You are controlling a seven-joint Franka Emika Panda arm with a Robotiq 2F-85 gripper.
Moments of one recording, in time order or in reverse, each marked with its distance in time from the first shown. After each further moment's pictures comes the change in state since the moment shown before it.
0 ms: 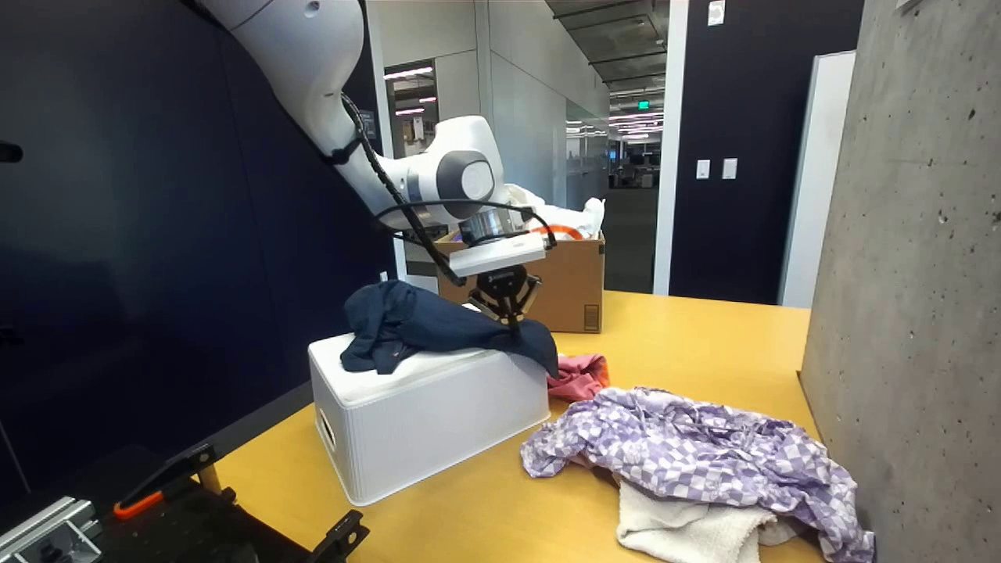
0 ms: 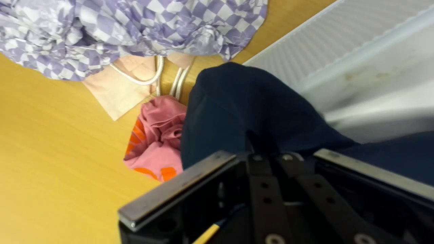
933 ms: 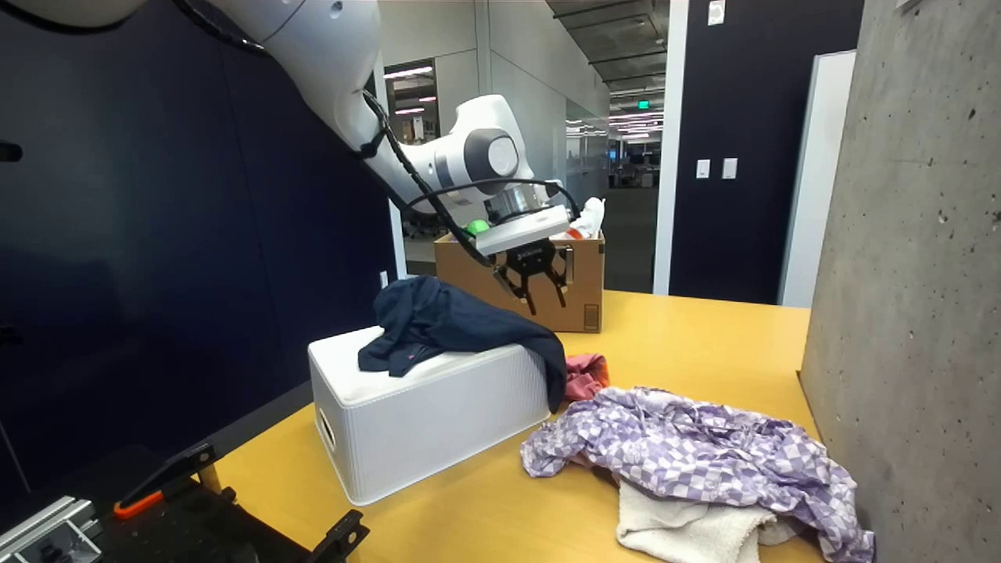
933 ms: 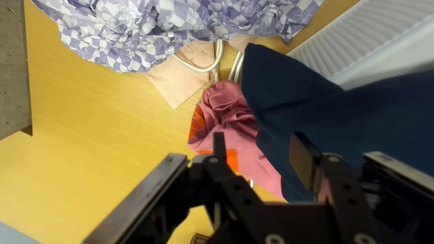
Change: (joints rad) arm 0.019 0.064 -0.059 0.191 -0.029 -0.077 0.091
